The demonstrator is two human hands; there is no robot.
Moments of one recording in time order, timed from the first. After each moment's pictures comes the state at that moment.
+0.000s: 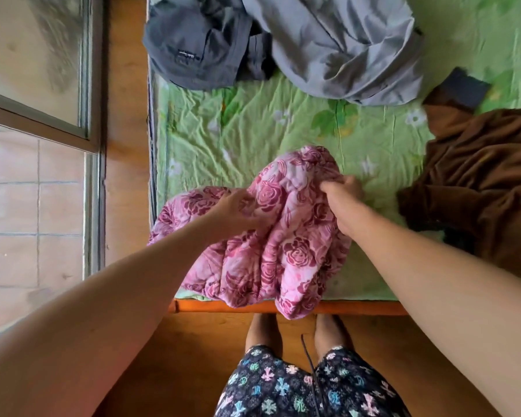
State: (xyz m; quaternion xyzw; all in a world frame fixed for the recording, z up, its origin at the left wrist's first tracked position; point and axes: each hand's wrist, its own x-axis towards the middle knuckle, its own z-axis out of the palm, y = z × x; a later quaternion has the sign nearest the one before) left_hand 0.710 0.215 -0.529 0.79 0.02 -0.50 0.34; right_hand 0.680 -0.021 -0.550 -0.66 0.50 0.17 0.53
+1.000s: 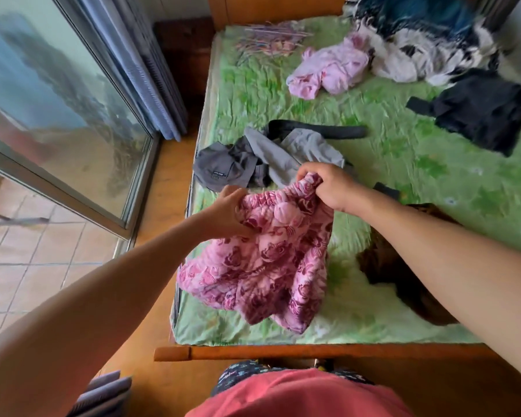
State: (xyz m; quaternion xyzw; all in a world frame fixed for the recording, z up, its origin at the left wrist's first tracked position) left_hand 0.718 0.222 -0.287 0.92 -0.21 -0.24 0.23; right_hand 0.688 -0.047 -0.257 -0.92 0.04 0.12 0.37
